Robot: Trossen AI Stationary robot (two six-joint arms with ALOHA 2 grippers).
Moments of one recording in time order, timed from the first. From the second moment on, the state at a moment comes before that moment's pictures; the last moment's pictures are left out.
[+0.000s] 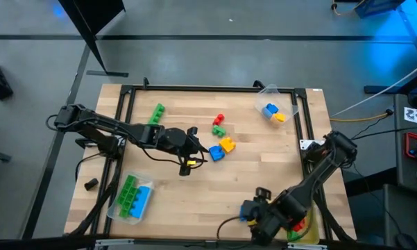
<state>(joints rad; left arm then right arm) -0.14 1.41 0.97 -0.07 -0.06 0.01 0.78 1.83 1.66 -1.03 0.13 0.98</state>
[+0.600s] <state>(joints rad) -0.14 1.41 0.97 -0.07 -0.06 -0.02 0.67 2.09 1.66 -1.11 -0.03 0.90</state>
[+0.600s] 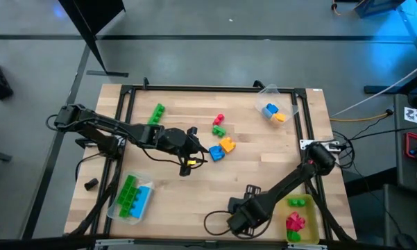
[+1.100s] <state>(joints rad) -0.17 1.41 0.97 -0.07 -0.06 0.00 0.67 2.10 1.59 -1.11 -0.07 0.88</state>
